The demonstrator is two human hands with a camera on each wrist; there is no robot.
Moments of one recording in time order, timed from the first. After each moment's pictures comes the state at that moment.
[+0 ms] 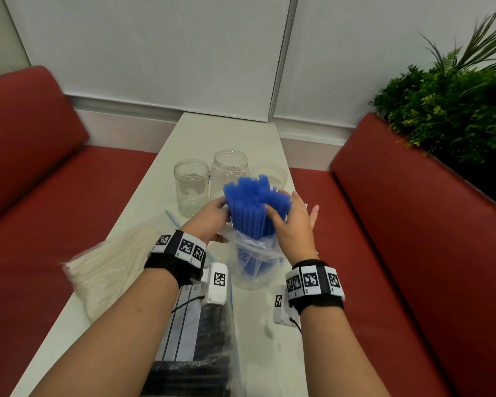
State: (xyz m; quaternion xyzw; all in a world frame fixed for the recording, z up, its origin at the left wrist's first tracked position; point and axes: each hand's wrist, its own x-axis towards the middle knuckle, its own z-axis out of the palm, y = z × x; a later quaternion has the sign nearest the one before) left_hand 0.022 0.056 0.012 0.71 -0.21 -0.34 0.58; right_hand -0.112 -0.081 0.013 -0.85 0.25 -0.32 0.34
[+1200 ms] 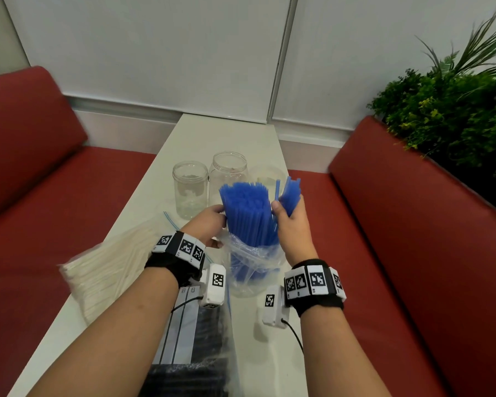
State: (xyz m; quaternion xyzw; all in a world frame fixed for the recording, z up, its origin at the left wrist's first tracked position) left_hand 0.035 0.050 -0.001 0.74 -0.16 -0.37 0.55; right_hand -0.110 -0.075 0.019 -0.70 0.23 -0.35 0.59
